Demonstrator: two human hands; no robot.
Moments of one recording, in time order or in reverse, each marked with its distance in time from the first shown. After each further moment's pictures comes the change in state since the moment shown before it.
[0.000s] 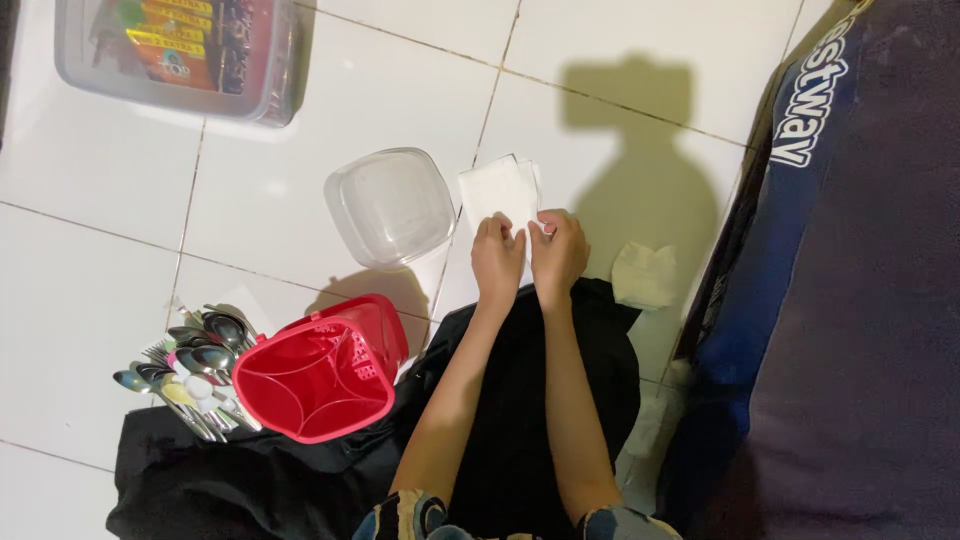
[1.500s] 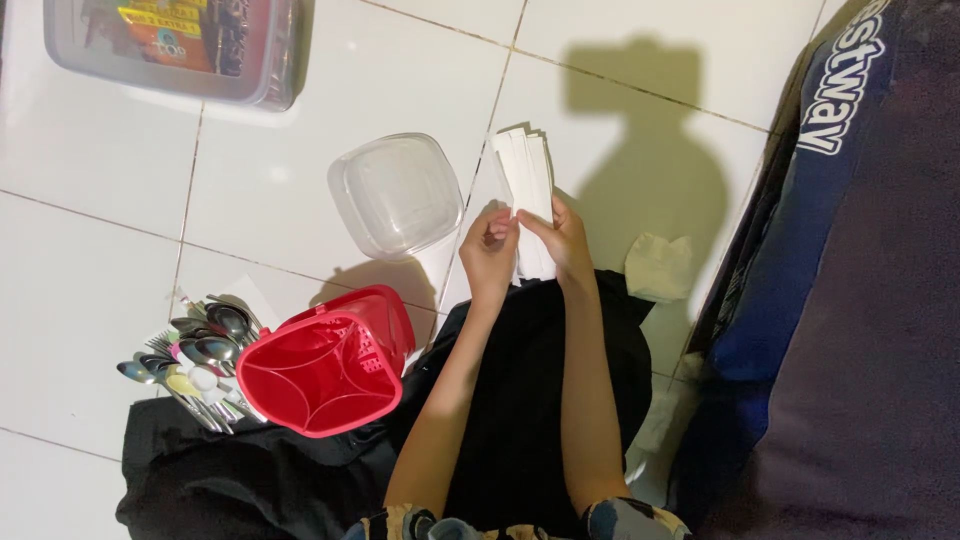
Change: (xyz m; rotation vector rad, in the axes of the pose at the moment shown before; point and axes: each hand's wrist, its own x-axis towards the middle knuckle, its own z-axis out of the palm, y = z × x) left_hand -0.007 0.010 -0.034 -0.560 0.061 -0.215; right_hand 0.005 -0.031 -0.033 1.137 -0.533 0.272
